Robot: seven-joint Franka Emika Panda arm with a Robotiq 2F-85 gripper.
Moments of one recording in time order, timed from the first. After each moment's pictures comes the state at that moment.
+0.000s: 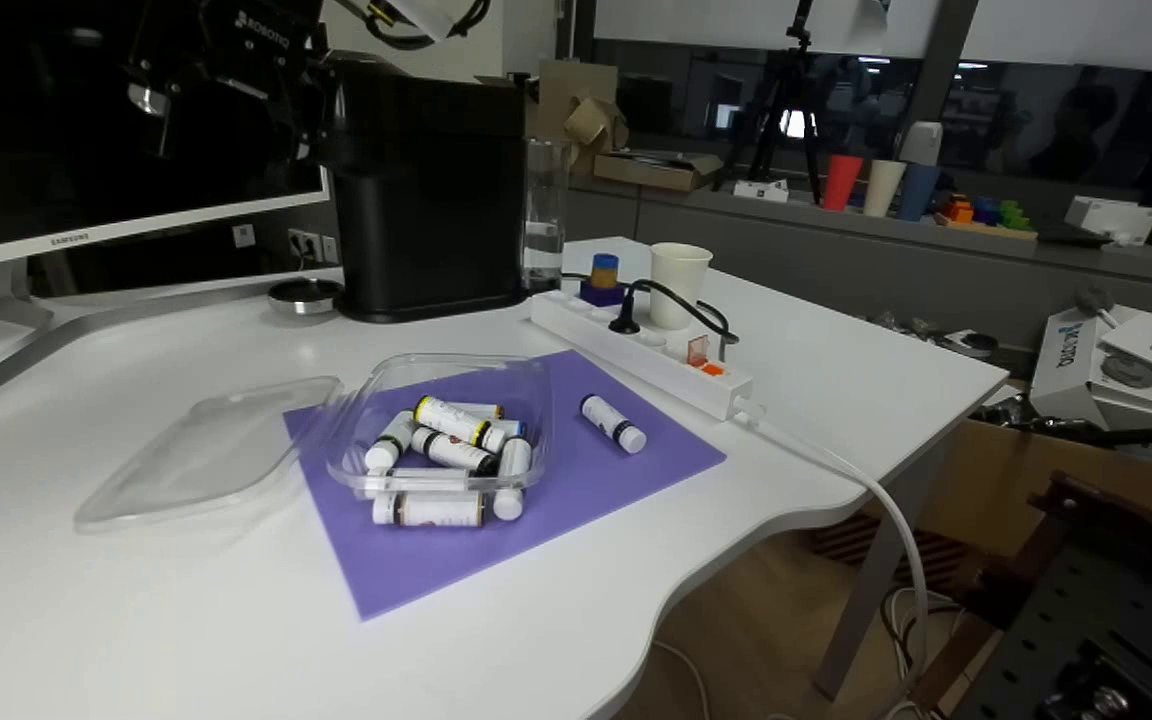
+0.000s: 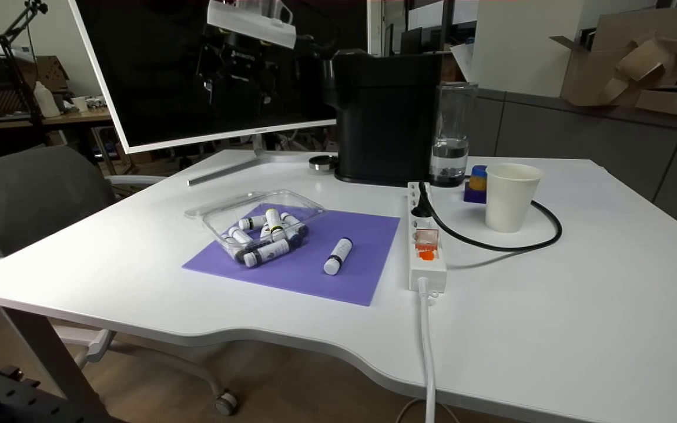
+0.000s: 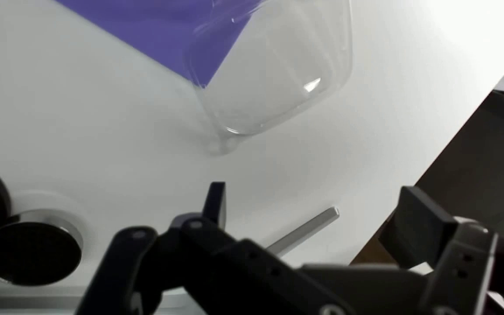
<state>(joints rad) -0.05 0.46 0.21 -1.80 0.34 2.25 -0.65</state>
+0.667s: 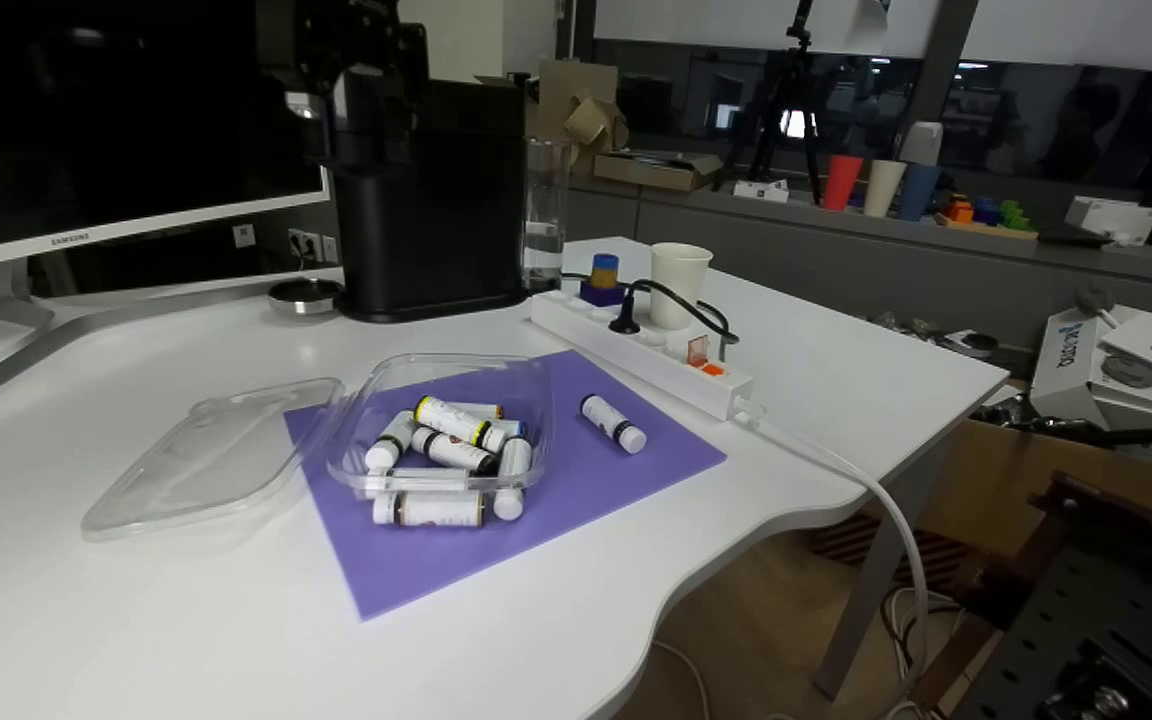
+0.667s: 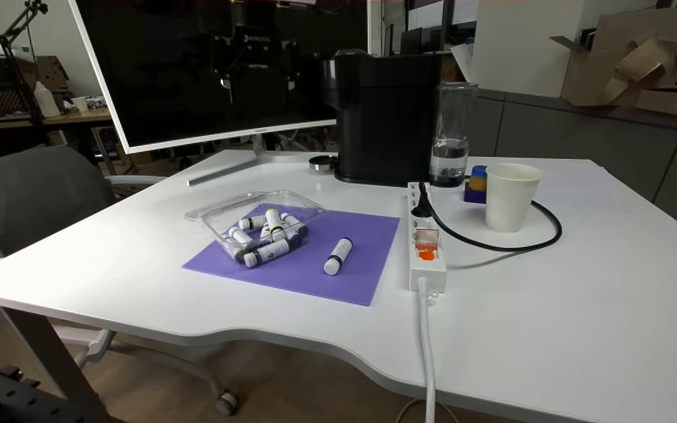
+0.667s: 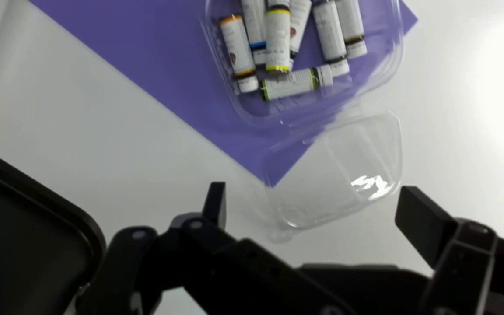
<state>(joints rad) -0.03 0.31 0.12 -1.94 0.04 2.19 -0.61</state>
